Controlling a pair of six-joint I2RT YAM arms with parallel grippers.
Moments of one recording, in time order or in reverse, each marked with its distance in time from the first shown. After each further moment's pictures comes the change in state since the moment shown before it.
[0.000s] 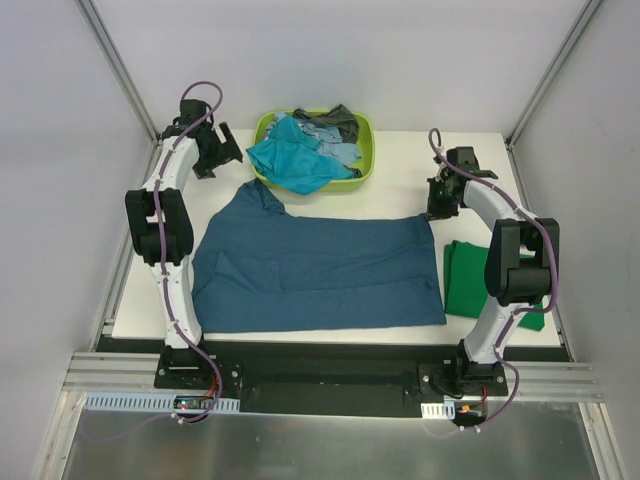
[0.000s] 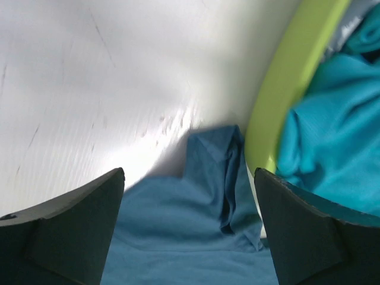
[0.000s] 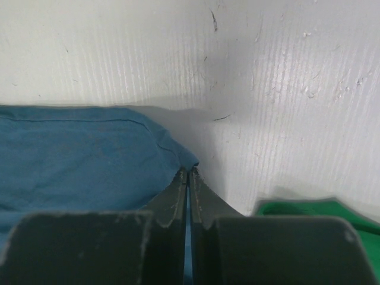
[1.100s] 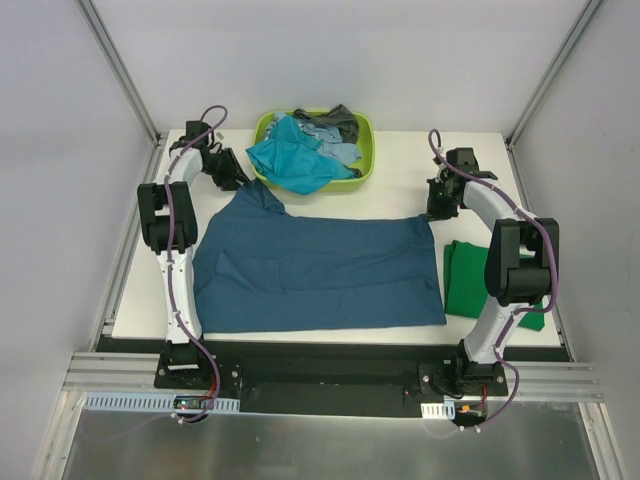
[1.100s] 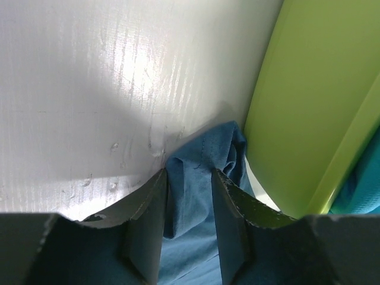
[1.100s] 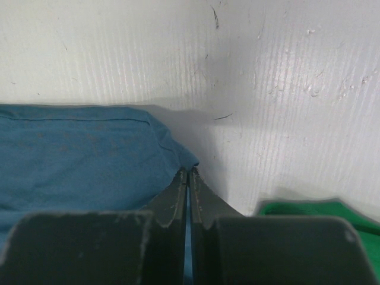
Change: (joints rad) left arm 0.063 0.290 0.093 0.035 0.455 0.042; right arm 0.000 0.000 -0.014 0.006 -0.005 0.002
